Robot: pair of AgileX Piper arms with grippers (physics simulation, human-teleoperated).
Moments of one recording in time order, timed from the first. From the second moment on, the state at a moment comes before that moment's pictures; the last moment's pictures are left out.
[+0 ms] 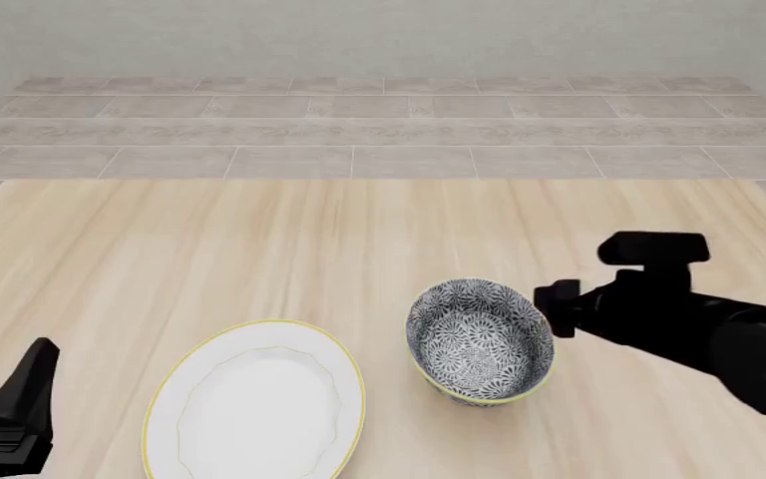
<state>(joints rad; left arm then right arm) 0.00 0.00 0.00 0.00 0.00 0.29 1.20 -0.51 0.08 0.21</state>
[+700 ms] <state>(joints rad) 0.00 0.00 0.00 0.00 0.00 0.32 1.26 -0.50 0.03 0.22</state>
